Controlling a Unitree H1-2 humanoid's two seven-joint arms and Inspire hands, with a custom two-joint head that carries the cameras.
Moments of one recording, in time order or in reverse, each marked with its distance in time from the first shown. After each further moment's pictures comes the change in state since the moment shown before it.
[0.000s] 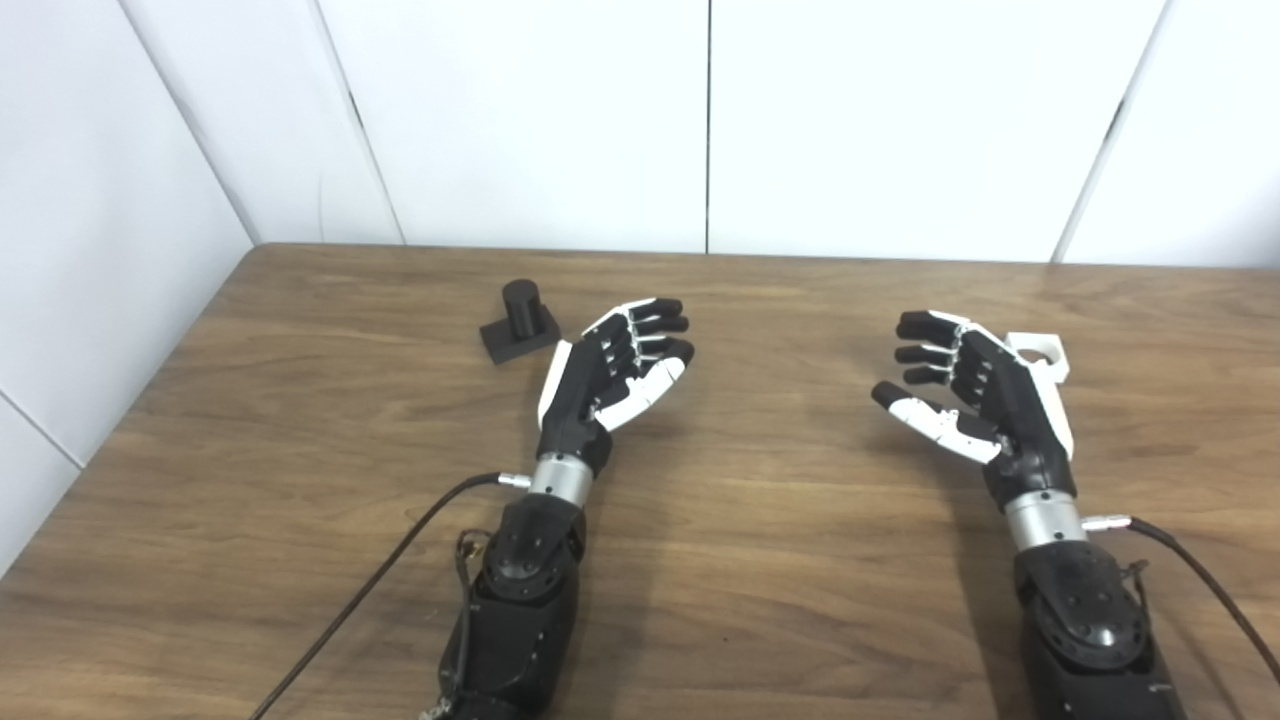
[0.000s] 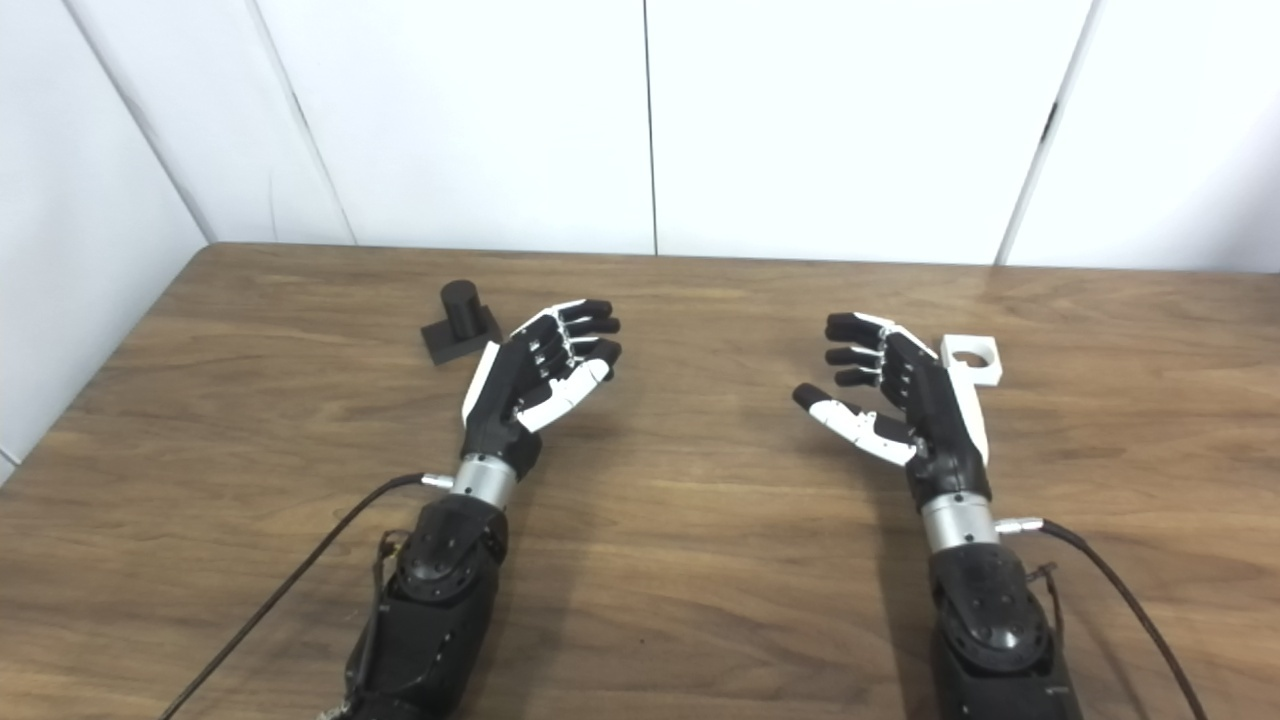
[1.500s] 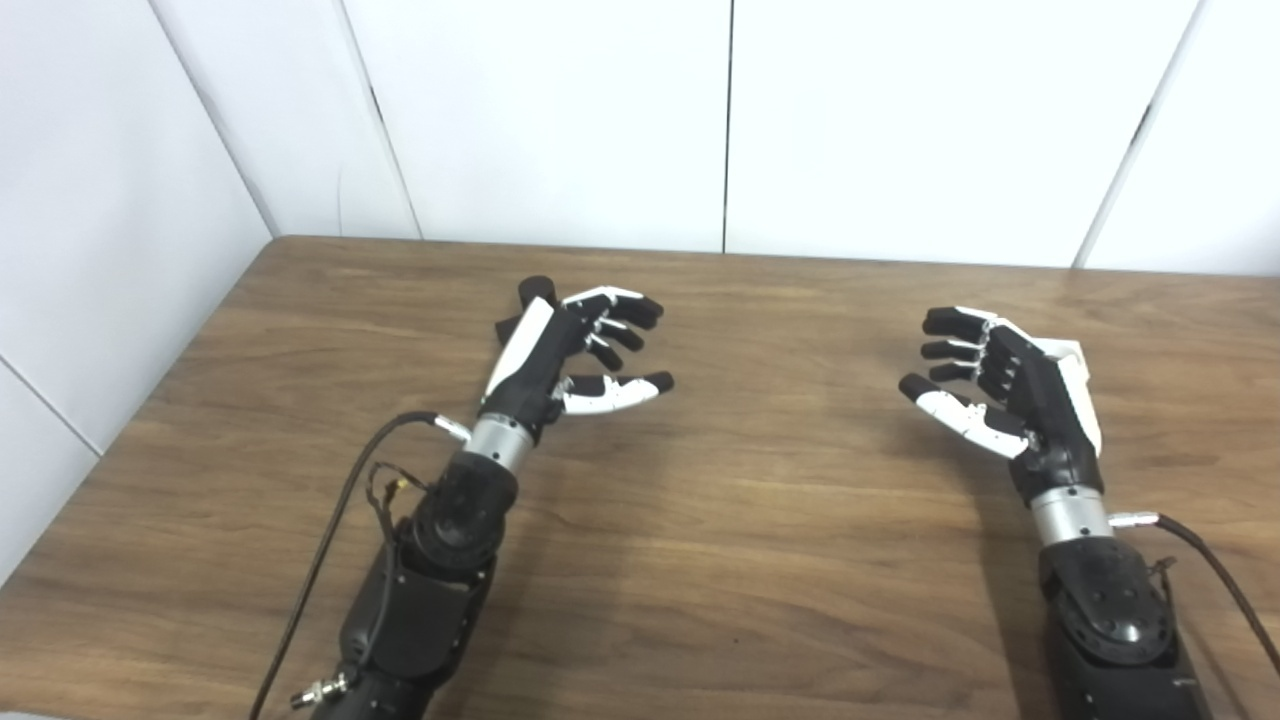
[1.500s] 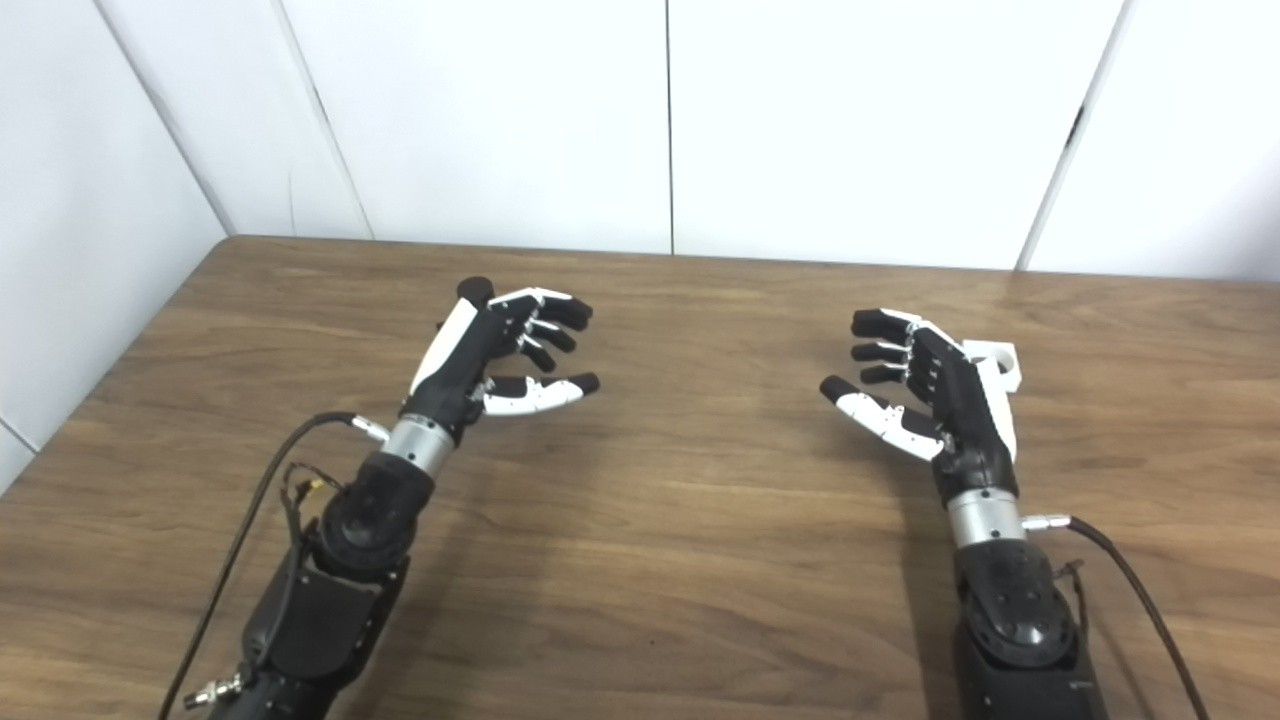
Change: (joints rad) left arm 0.017 0.248 -0.082 -0.279 0.336 0.223 -0.034; right arm -0.036 -0.016 -0.006 0.054 -0.012 -0.033 0.003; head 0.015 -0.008
